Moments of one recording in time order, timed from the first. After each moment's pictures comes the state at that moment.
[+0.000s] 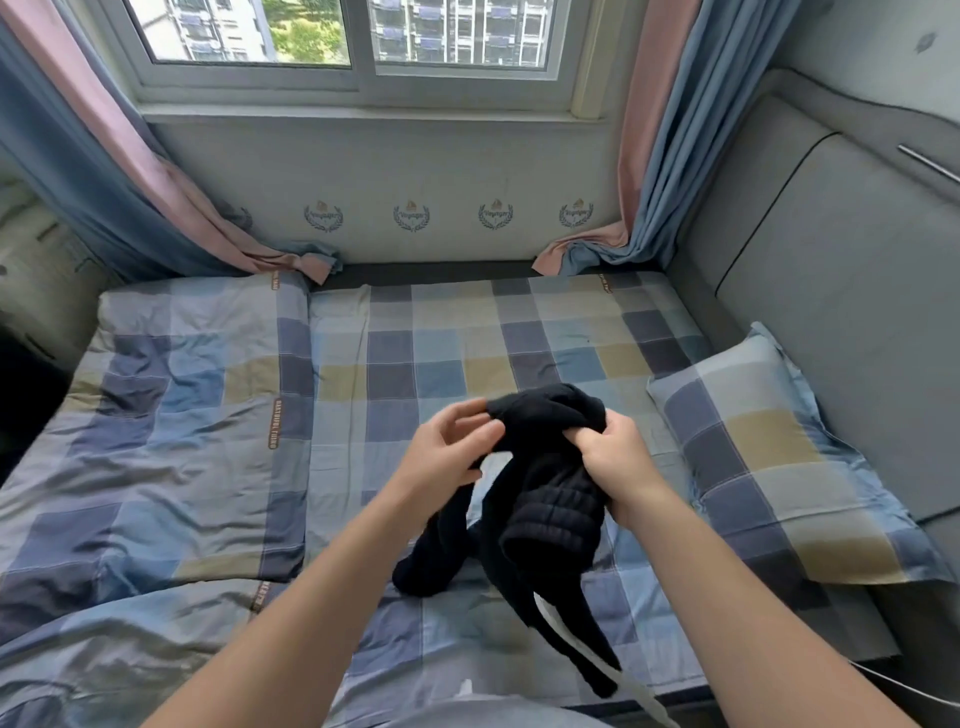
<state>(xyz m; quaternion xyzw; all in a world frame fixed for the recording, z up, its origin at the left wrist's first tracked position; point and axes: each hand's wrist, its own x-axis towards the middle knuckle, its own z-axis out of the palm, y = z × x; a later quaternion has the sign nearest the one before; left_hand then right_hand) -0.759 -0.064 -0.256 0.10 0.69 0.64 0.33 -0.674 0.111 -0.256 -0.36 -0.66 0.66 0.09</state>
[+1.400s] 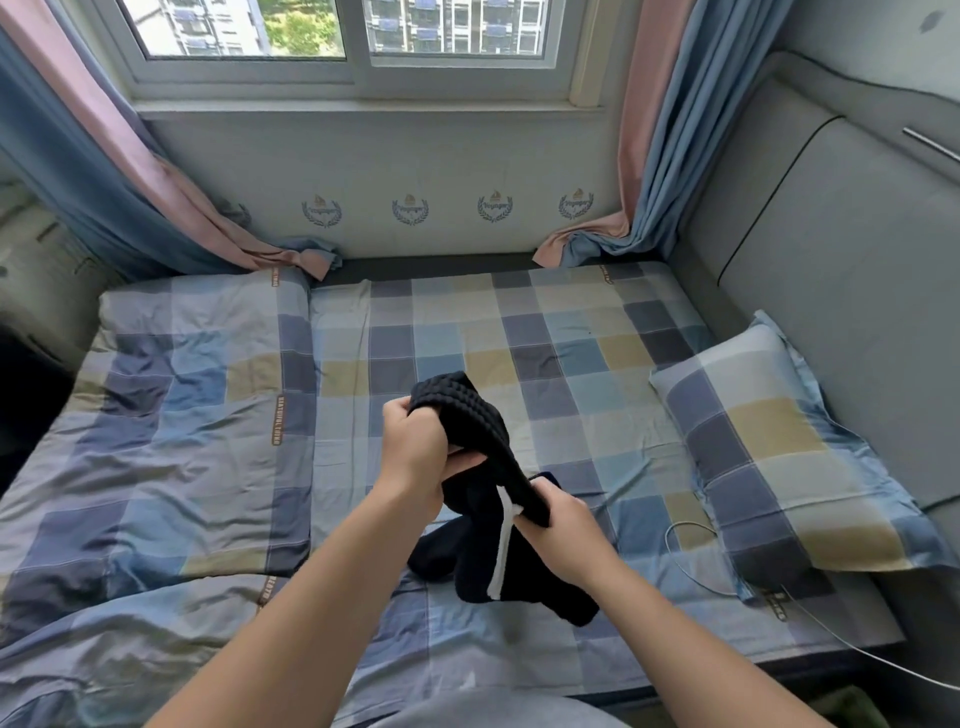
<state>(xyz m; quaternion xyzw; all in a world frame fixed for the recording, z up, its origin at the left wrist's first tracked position) -0.763 -0.058 -0.244 -0.12 0.60 0.75 0.27 -0.639 0.074 -0.340 -0.25 -0.84 0.48 -0.04</state>
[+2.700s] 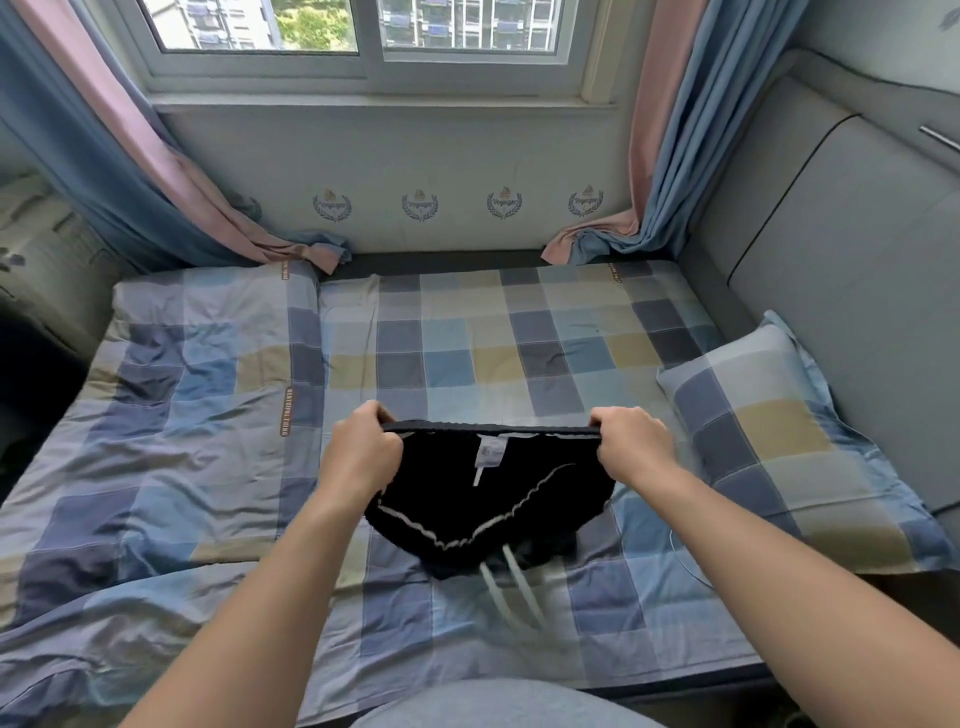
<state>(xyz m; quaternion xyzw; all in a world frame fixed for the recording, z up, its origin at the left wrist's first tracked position) -0.813 -0.118 -0.303 0.06 0.93 0.33 0.14 -0.686 0.162 -0.308 -0.27 -0.96 0.08 -0.08</state>
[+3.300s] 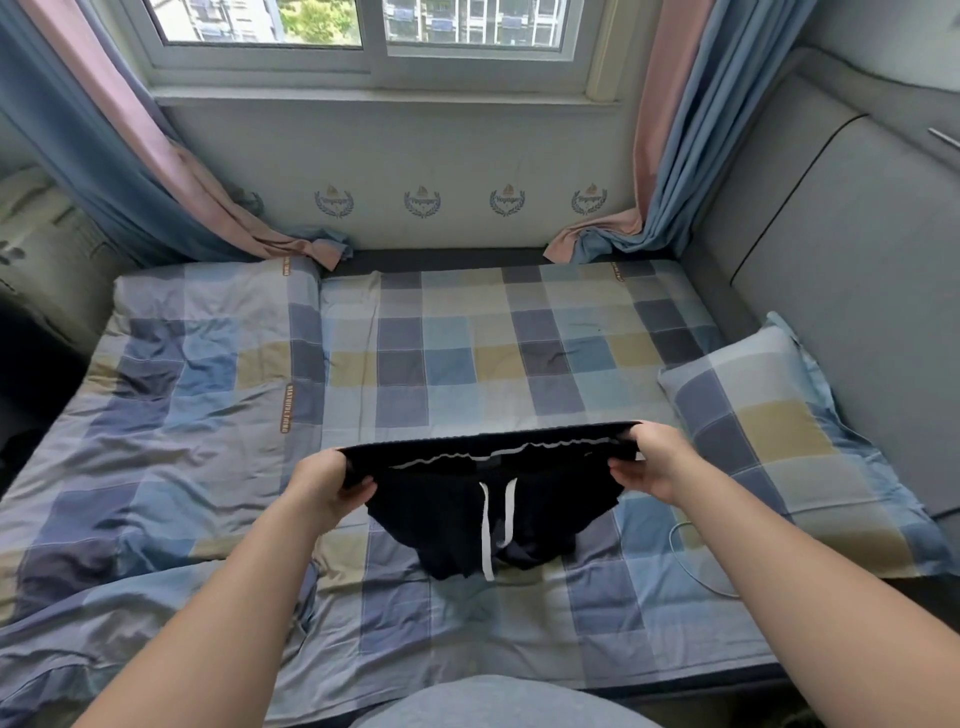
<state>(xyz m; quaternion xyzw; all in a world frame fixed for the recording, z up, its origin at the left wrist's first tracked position) -0.825 -0.155 -0.345 -0.31 0.62 0.67 0.26 -0.676 0.182 -0.318 -0.52 -0.54 0.66 -0.01</state>
